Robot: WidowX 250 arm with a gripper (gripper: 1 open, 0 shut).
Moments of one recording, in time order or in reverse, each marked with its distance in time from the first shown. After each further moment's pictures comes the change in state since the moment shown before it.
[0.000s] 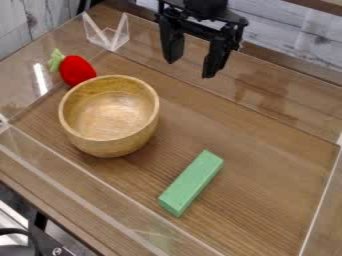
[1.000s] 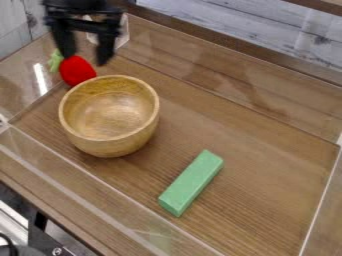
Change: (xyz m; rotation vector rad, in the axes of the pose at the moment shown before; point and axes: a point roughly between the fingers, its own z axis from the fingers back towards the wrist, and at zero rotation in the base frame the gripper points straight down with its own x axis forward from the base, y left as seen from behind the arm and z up) arm -0.047 0.153 -0.020 -0.036 -0.001 0.341
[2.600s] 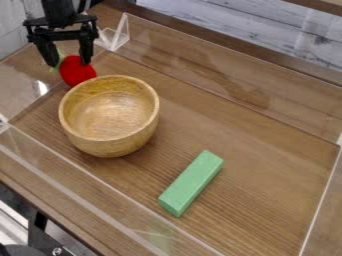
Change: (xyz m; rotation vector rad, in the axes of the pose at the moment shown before) arm 0.063 0.044 -0.047 -0.063 0.000 0.281
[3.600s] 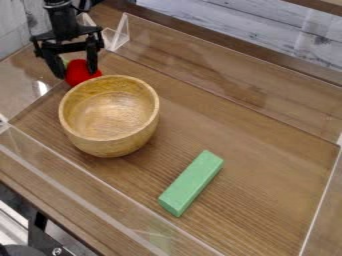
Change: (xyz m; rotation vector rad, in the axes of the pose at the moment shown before) arm 0.011 -0.006 -0.023 -0.019 -0.028 0.155
